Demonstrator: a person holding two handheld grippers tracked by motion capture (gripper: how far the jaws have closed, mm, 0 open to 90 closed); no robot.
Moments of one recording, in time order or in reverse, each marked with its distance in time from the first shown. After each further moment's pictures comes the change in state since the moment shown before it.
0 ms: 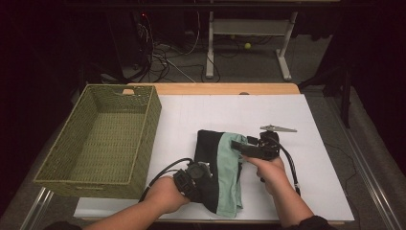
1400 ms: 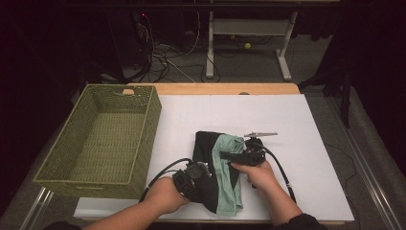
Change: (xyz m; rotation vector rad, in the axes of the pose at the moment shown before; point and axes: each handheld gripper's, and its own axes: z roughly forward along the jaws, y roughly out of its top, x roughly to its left) left arm 0.002 -0.002 0.001 -0.017 -0.012 -0.003; right arm 0.001 -0.023 0.038 0.160 0.137 -0.007
